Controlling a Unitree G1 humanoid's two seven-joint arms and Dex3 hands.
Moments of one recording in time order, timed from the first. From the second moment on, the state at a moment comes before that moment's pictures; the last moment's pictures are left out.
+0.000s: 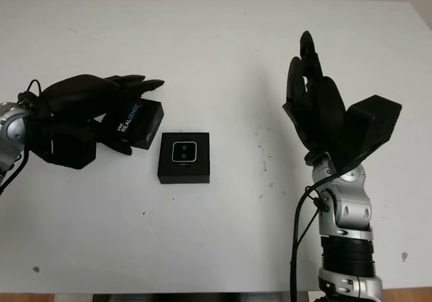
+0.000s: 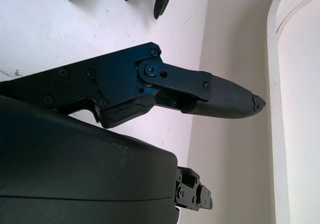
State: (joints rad) left arm -0.78 0.78 -0.27 0.58 0.62 -0.59 -0.28; right arm -0.42 -0.24 -0.20 0.01 0.25 0.19 0.21
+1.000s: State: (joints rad) left arm -0.68 0.74 -0.20 0.14 0.58 -0.01 -0.51; right arm -0.40 -0.23 -0.18 0.00 0.22 0.19 0.19
